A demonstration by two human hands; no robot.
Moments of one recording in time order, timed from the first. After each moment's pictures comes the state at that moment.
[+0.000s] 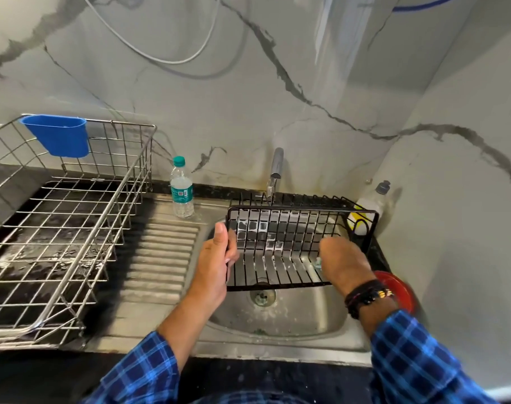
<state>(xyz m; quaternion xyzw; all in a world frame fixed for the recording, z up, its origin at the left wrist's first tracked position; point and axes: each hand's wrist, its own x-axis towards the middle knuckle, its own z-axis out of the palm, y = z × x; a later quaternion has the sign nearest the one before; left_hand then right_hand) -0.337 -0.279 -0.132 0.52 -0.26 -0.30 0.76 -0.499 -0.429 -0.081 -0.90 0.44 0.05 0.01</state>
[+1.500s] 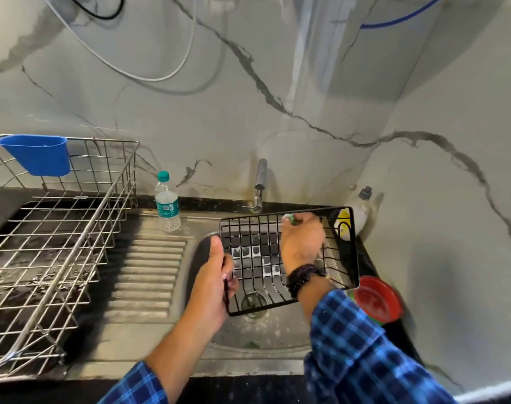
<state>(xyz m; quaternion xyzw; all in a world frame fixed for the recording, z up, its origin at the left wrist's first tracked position) -0.366 -0.285 -0.111 0.55 -0.13 -0.40 0.72 -0.427 -0.422 -0.073 -0.58 0.55 -0.42 0.42</state>
